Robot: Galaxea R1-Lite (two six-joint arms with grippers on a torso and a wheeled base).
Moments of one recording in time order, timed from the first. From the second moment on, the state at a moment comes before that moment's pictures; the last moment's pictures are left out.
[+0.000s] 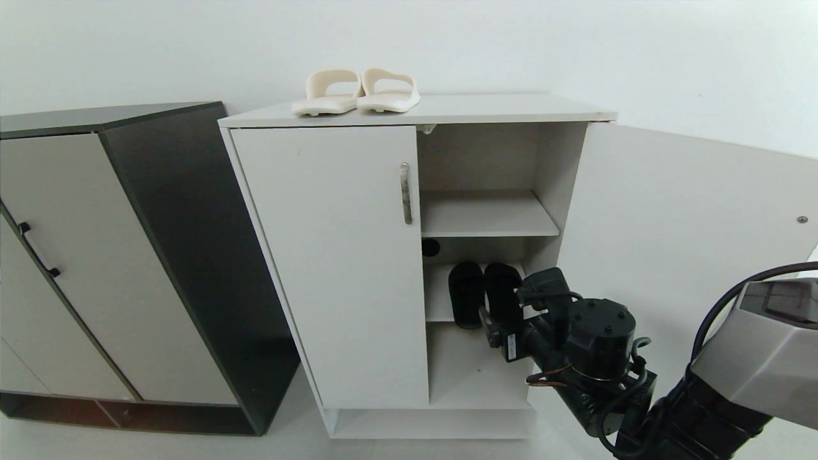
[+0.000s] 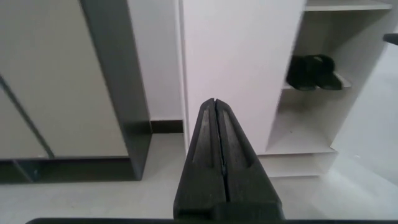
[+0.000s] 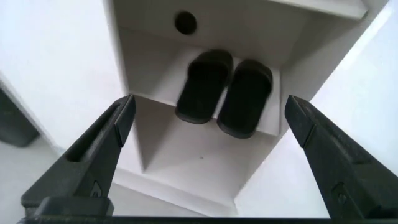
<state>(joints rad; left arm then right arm) 0.00 0.00 0.00 0.00 0.00 0.00 0.74 2.08 -0.63 -1.38 -0.47 -0.05</state>
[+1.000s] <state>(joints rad) 0.00 0.00 0.00 0.00 0.01 0.00 0.73 2.09 -0.62 -1.42 -0.46 -0.06</state>
